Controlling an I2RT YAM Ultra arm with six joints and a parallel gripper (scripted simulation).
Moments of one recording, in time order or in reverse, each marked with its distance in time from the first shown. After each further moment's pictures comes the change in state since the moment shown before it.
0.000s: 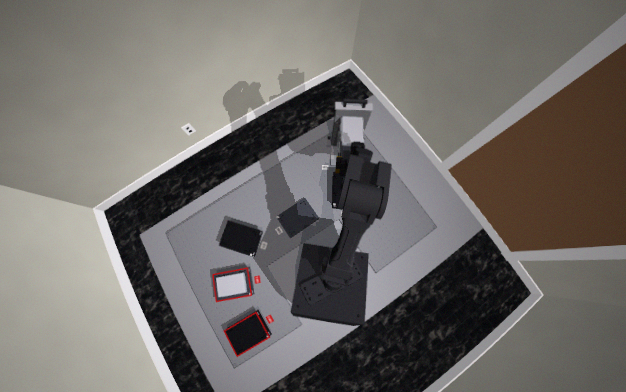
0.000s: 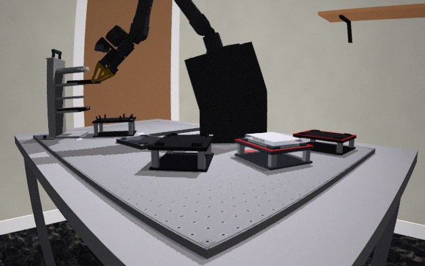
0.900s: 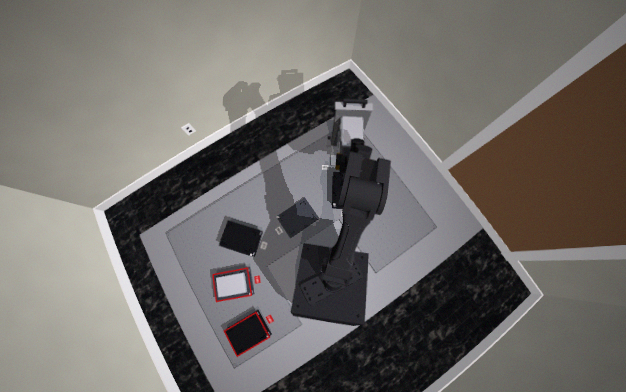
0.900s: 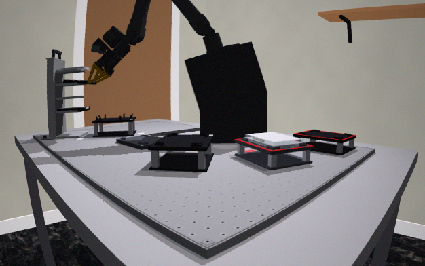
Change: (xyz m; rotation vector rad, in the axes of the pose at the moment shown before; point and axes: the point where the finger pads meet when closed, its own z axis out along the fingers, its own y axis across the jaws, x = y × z) arm -0.010 0.000 0.014 -0.001 -0.015 -0.003
